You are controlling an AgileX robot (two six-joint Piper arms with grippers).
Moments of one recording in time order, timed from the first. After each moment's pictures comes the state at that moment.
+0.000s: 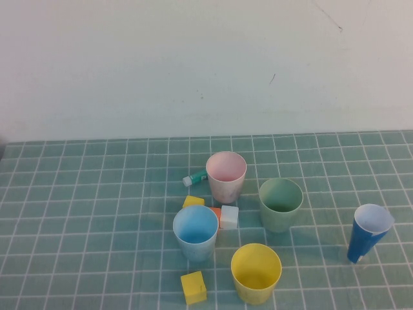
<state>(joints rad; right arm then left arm) 0.02 -0.01 0.03 -0.09 0.40 -0.19 -0.09 -0.01 0.02 0.02 0.35 -0.22</state>
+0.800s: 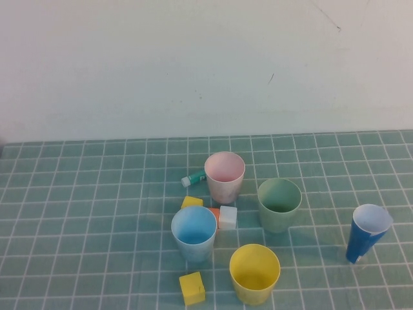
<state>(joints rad) 0.02 -0.01 0.03 -0.09 0.40 -0.19 -0.09 -0.01 0.02 -0.65 0.12 -0.39</state>
